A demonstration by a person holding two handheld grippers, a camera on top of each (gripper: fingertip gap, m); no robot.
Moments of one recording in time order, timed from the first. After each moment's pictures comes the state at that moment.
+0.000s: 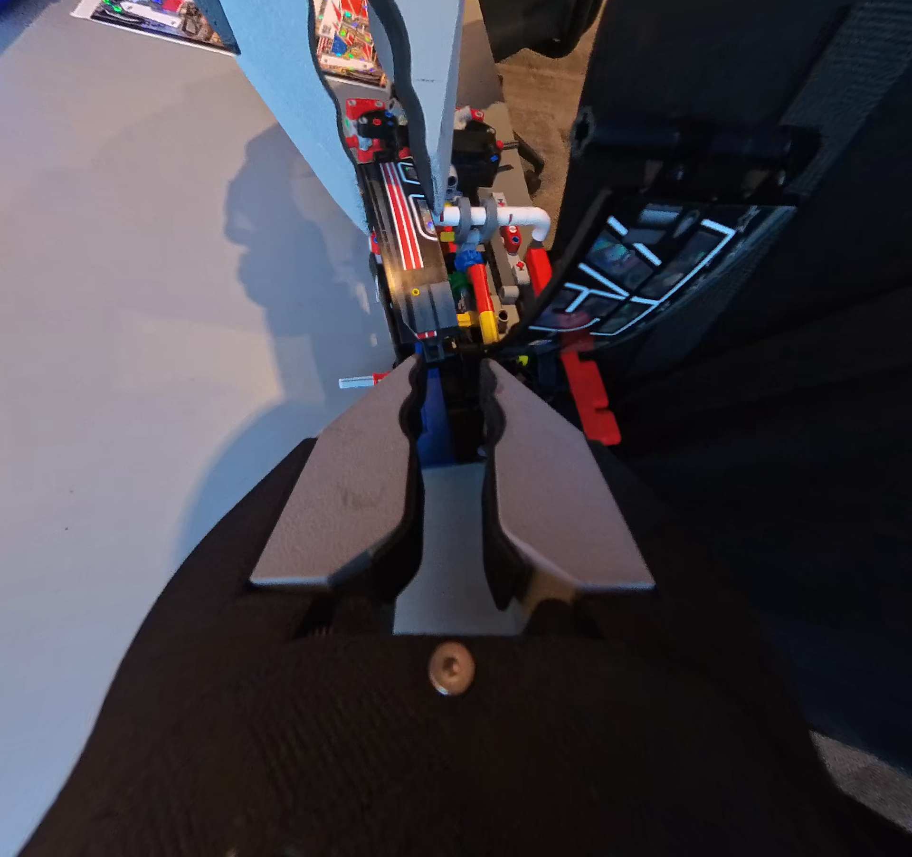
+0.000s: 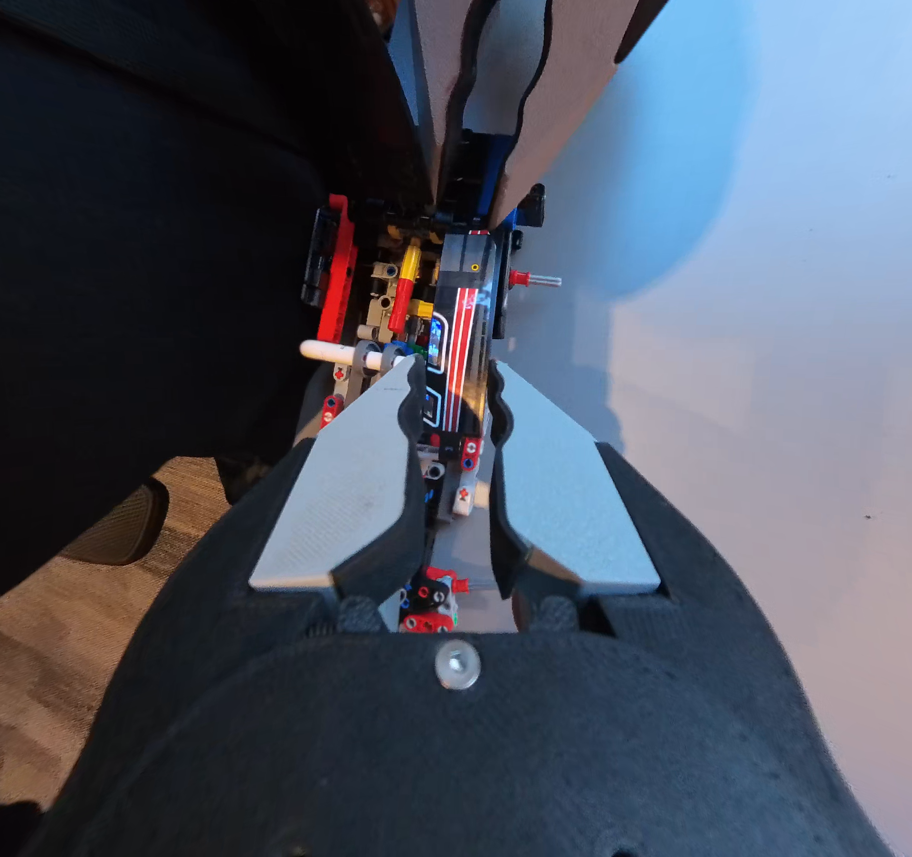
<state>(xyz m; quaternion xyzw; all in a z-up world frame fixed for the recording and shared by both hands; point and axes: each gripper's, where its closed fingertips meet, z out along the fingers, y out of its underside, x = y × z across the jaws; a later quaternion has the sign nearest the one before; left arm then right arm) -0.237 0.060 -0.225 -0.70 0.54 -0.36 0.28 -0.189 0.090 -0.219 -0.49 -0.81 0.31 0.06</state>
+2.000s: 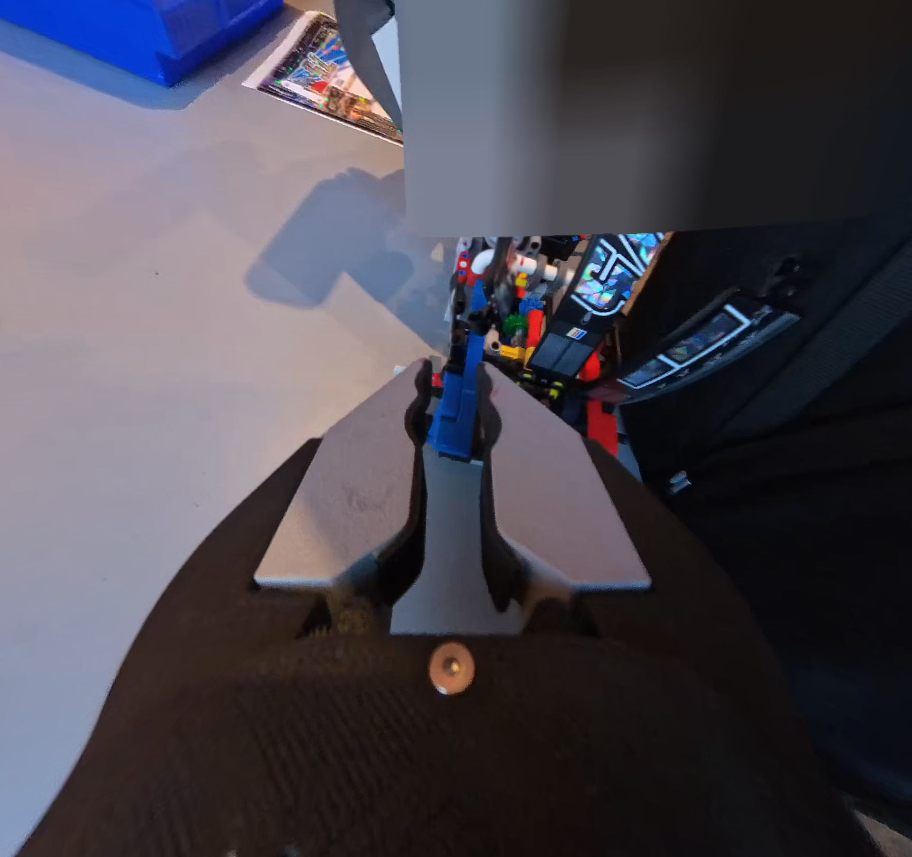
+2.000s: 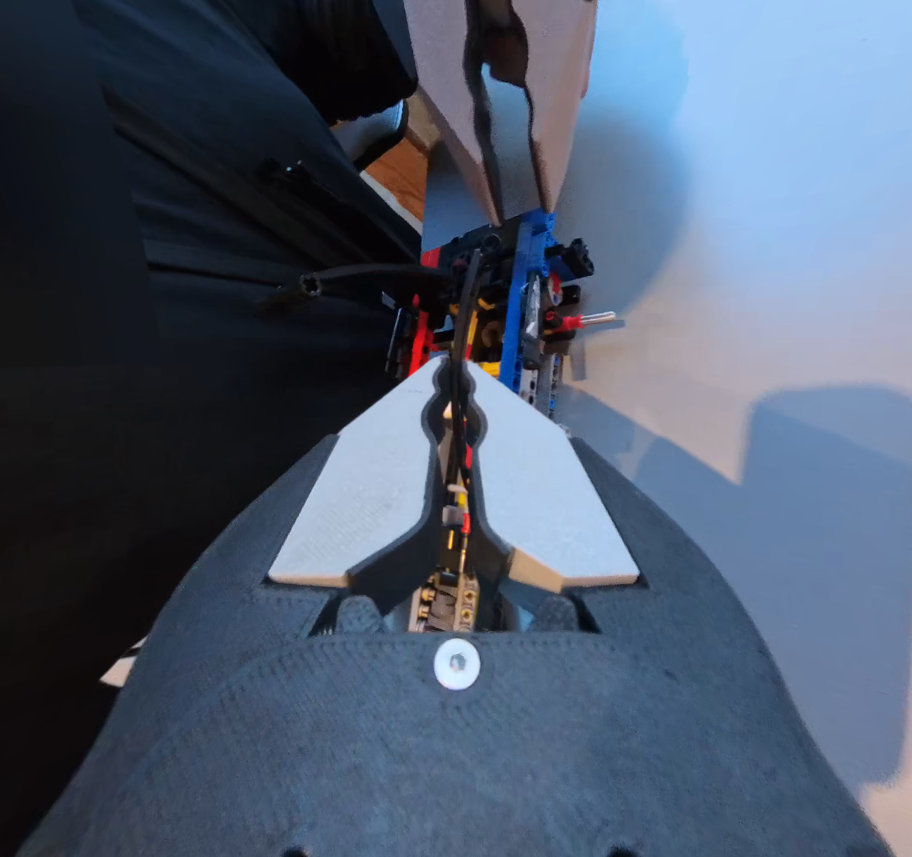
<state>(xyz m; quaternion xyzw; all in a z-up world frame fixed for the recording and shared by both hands) -0.246 0.113 -0.208 -0.73 0.46 -0.39 0.32 -0.188 0.105 -0.197 -0.61 -0.60 0.52 -0.01</state>
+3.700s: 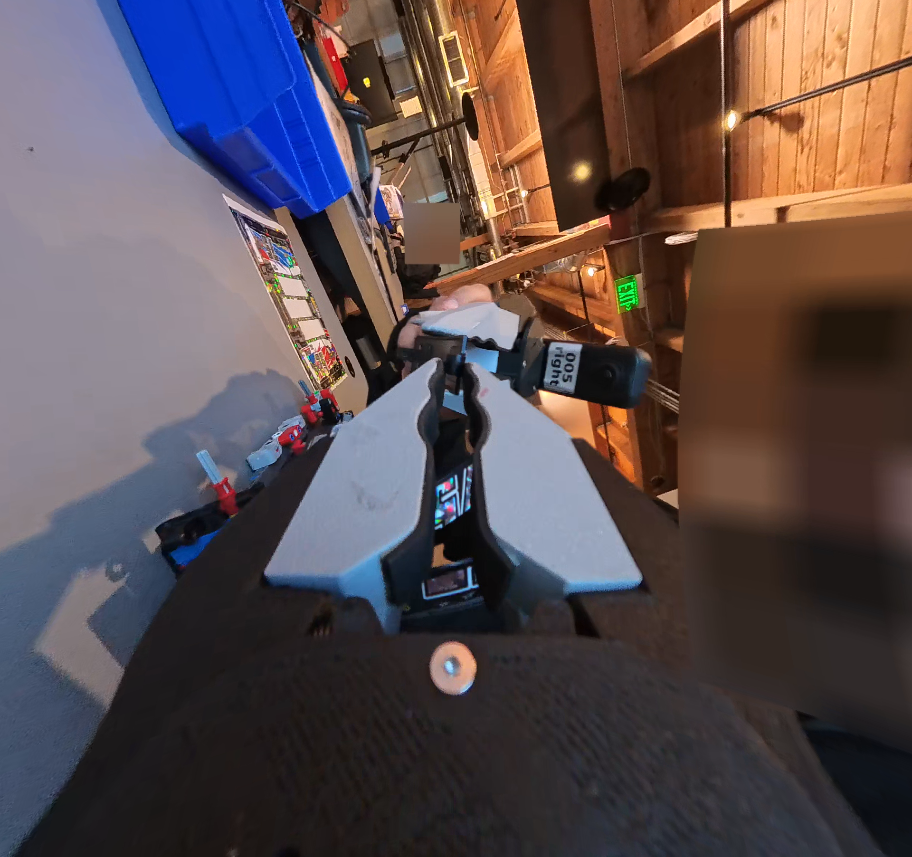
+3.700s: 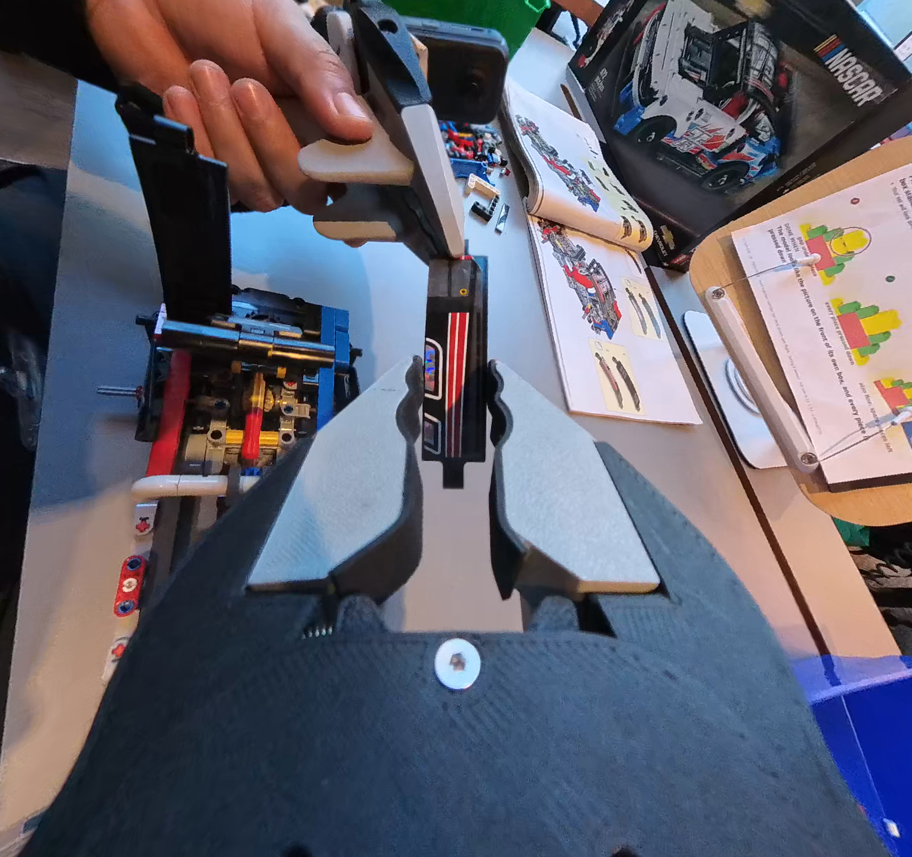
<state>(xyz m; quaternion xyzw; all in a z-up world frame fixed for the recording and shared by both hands) -0.245 0.141 -0.139 -0.64 -0.04 -0.72 0.26 -0.216 0.145 -0.156 -0.51 -0.69 0.20 0.48</state>
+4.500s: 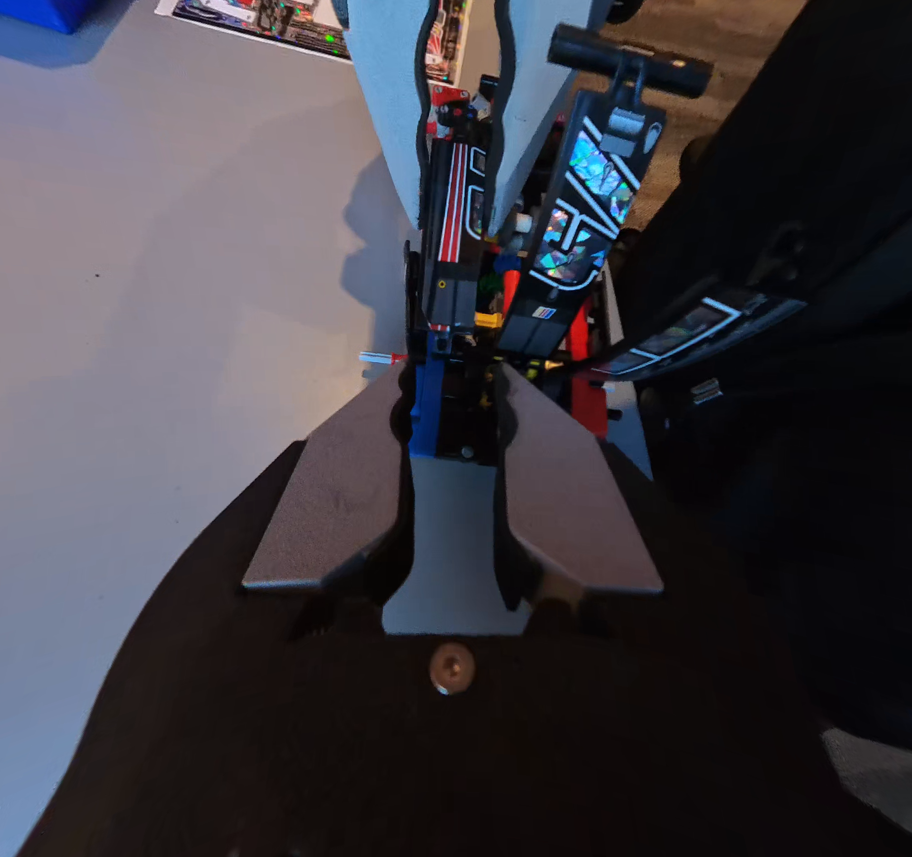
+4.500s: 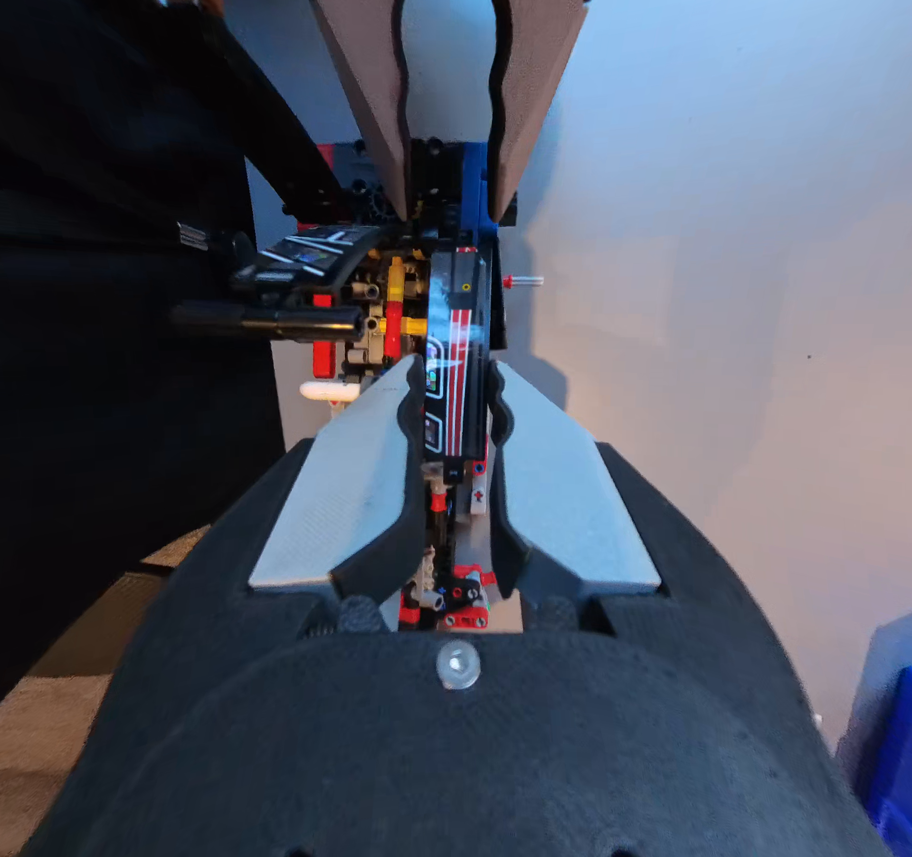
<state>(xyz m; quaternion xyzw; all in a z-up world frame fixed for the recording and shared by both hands) -0.236 0.095 -0.221 -0.73 0.54 -0.32 0.28 -0.187 0.108 -0.218 -0.63 -0.74 0.22 0.11</state>
